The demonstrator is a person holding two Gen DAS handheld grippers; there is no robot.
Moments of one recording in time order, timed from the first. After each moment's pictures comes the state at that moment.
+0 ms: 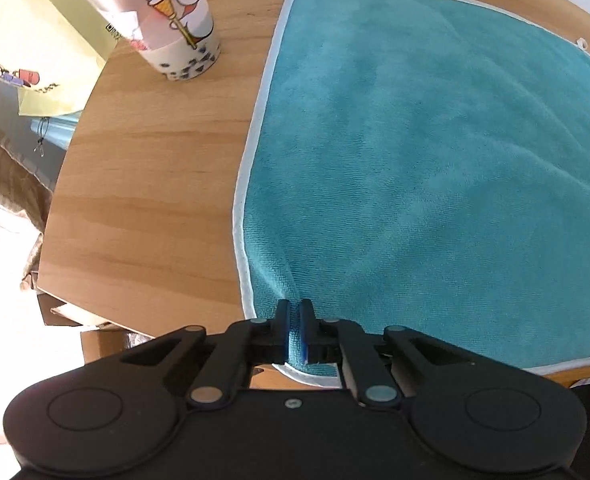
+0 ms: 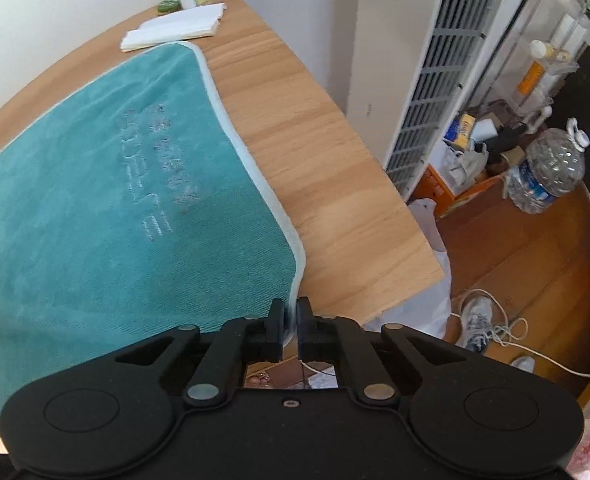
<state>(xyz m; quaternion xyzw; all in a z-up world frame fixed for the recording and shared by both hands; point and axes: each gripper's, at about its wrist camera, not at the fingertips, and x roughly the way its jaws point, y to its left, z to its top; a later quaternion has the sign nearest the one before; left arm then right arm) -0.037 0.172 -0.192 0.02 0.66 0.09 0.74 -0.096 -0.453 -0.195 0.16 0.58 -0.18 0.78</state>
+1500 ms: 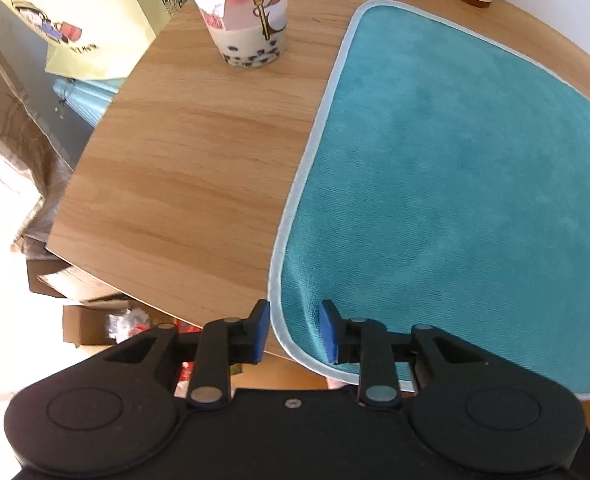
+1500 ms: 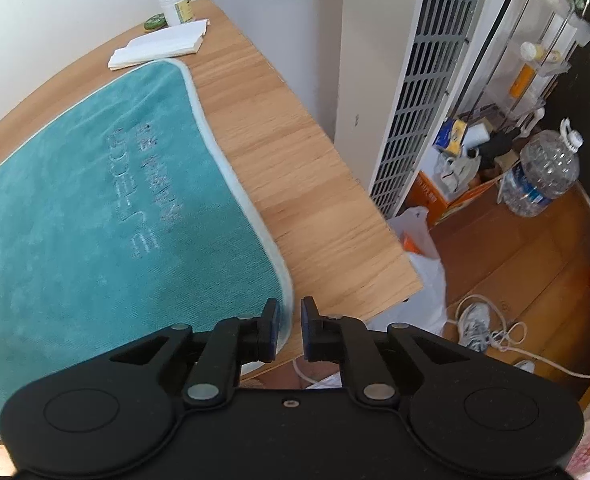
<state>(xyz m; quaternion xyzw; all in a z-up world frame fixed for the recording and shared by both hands) -0.048 0.214 -0.190 -0.06 0.64 0.12 0.75 -0.097 -0.462 -0.197 0.18 0.57 -0.19 0.78</state>
